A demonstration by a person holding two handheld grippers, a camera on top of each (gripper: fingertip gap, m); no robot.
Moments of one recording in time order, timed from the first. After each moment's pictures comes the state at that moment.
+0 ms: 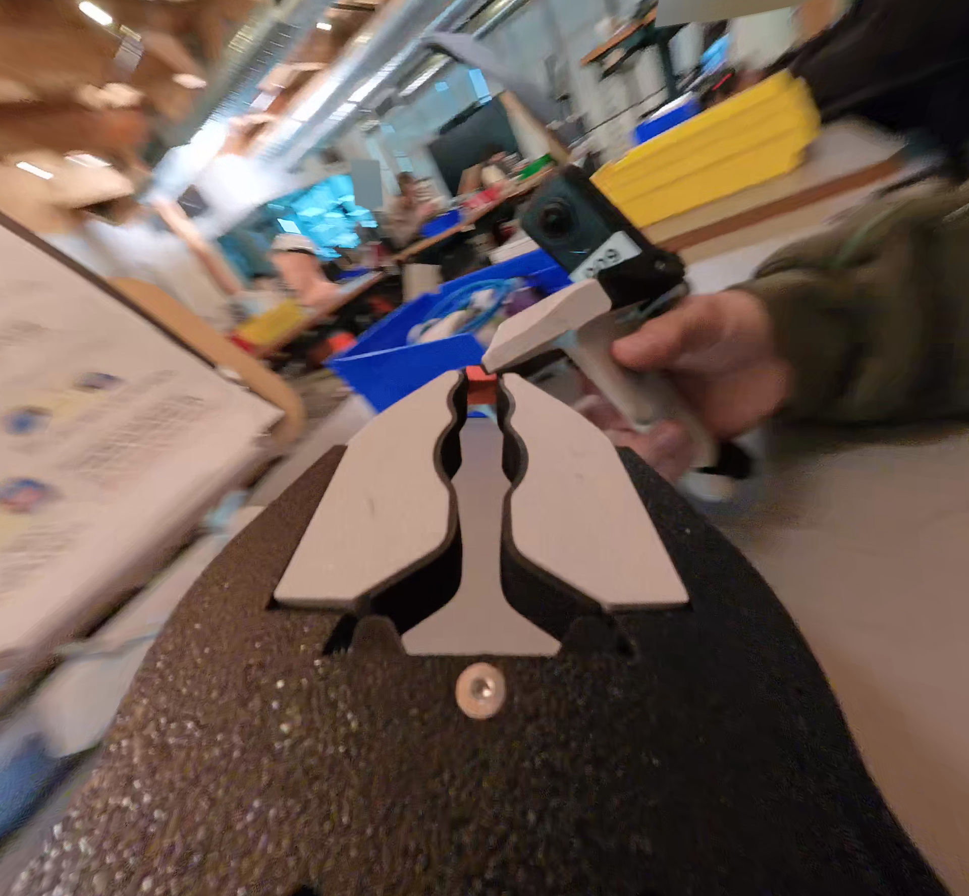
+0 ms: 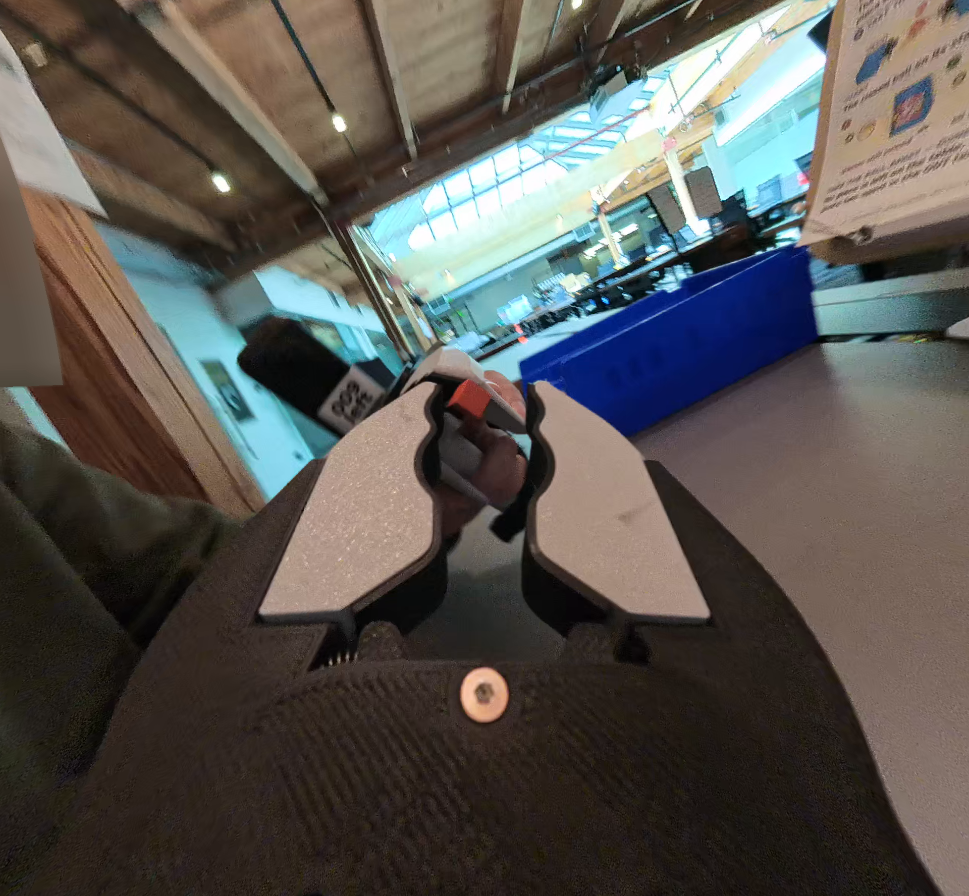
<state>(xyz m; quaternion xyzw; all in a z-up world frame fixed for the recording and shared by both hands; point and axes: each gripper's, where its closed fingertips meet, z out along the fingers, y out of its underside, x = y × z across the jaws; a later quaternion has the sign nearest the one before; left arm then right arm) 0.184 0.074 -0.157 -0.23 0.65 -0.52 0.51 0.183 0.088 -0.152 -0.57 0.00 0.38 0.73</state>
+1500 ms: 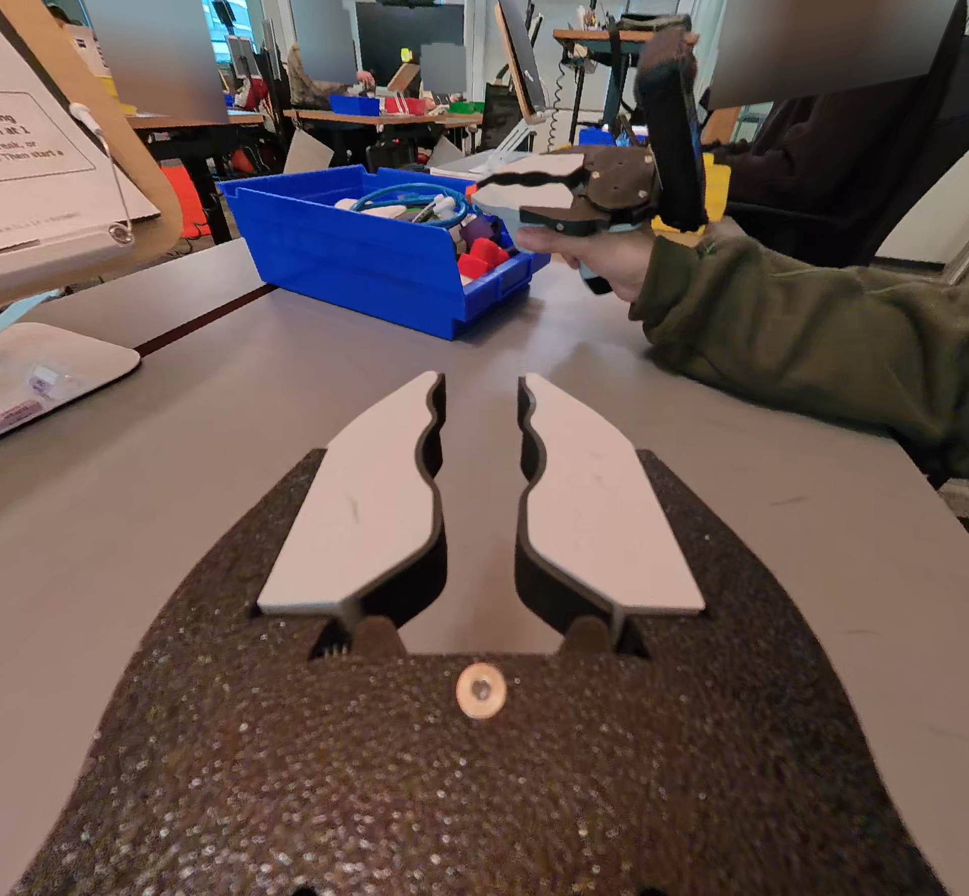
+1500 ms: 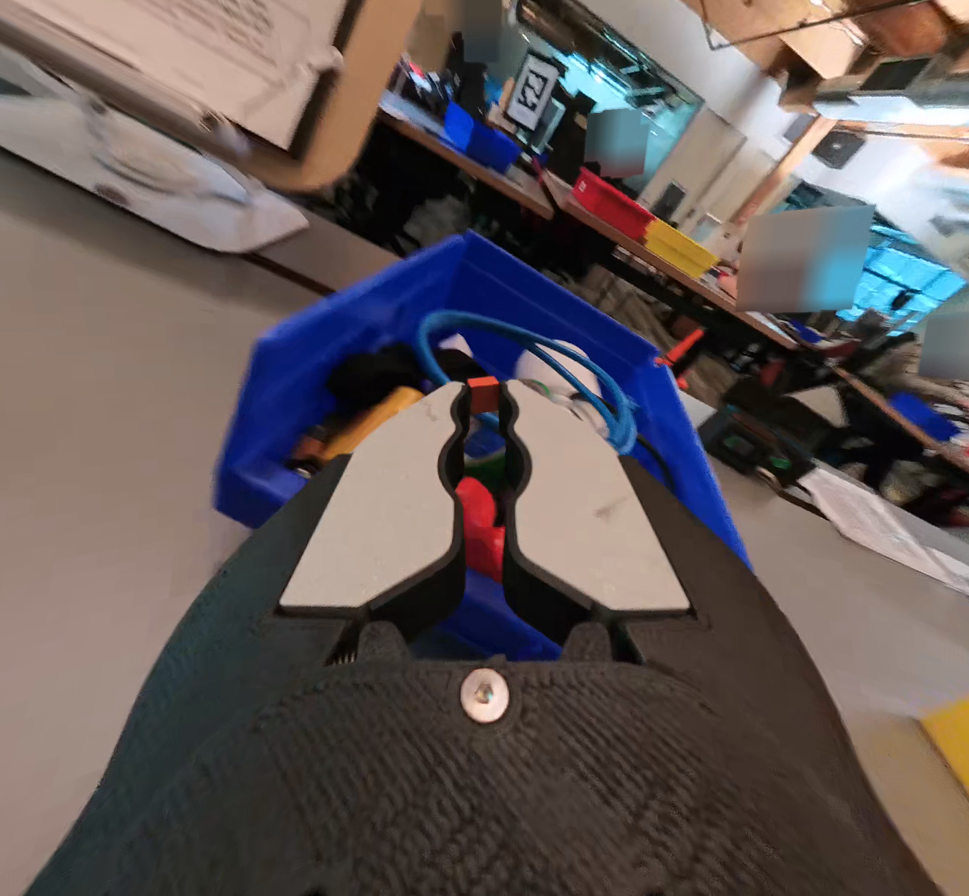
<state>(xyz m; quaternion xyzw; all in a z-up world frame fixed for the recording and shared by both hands) 0.184 0.111 -0.195 -0.37 0.63 -0.60 0.31 0.428 -0.023 -0.178 -0.72 0.13 -0.43 0.53</state>
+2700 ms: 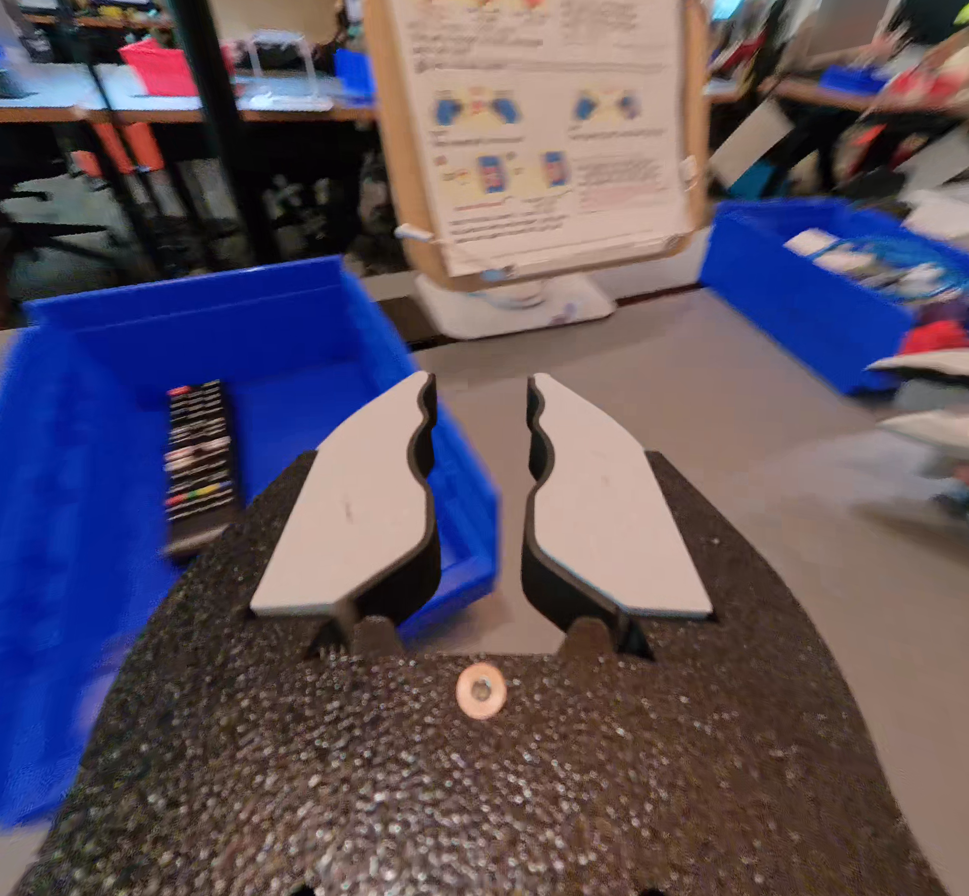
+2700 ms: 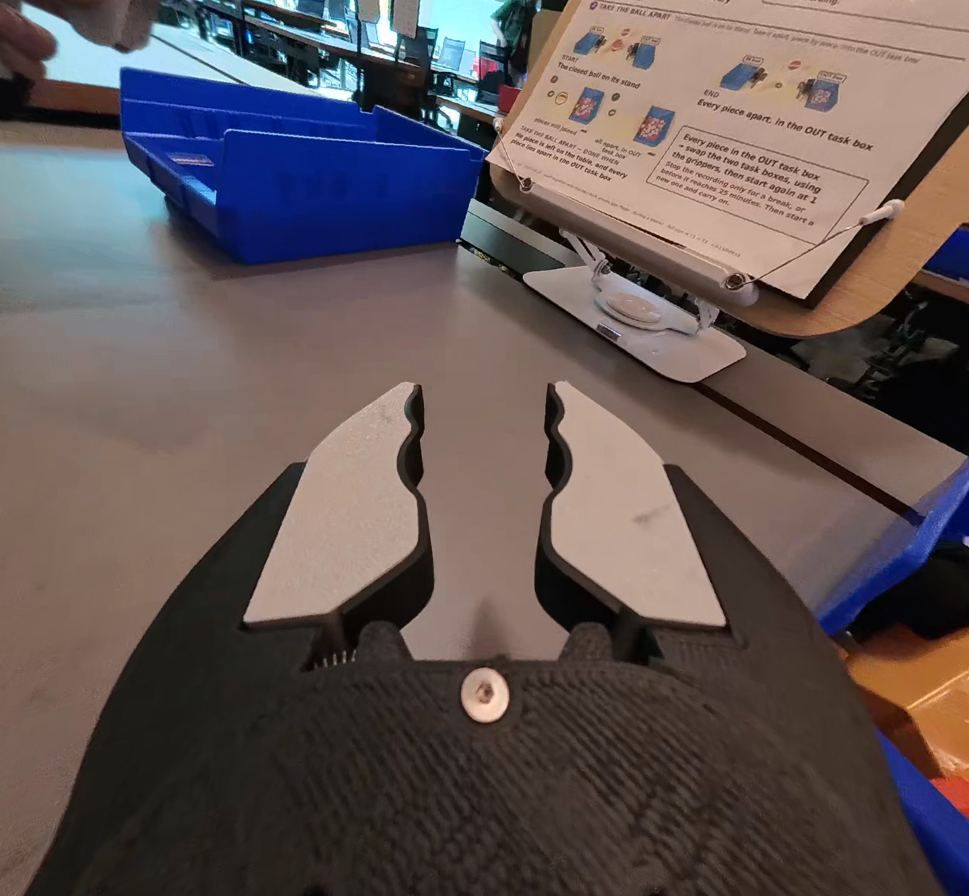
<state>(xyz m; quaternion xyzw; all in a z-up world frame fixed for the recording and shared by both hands) 0.091 0.330 -0.128 -0.64 0.45 -0.39 0.49 0.261 0.092 -0.207 -0.75 -0.06 -0.09 0.66</state>
